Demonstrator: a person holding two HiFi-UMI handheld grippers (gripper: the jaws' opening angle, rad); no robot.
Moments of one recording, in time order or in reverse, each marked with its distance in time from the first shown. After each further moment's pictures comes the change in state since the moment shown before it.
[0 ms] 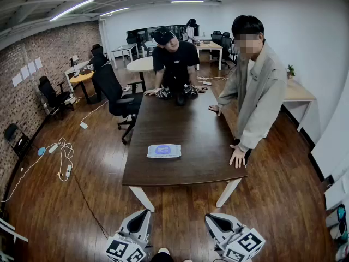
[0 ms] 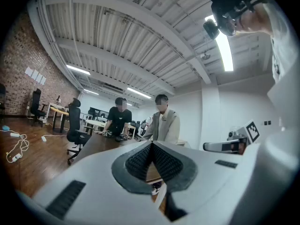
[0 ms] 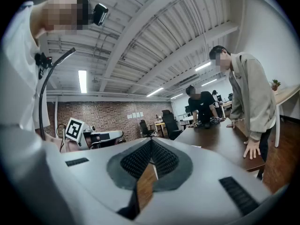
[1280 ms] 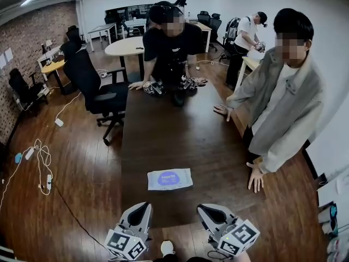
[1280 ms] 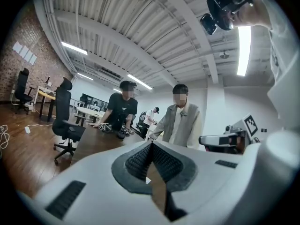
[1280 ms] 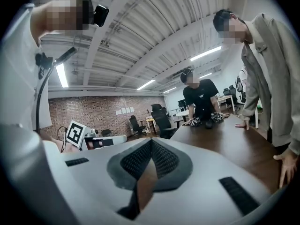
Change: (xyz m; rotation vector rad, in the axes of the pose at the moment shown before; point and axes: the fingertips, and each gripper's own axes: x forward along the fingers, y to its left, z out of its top) left arm 0.274 0.275 0.019 -0.065 0.071 -0.112; right arm 0.345 -0.166 0.040 0.028 0.053 -0.097
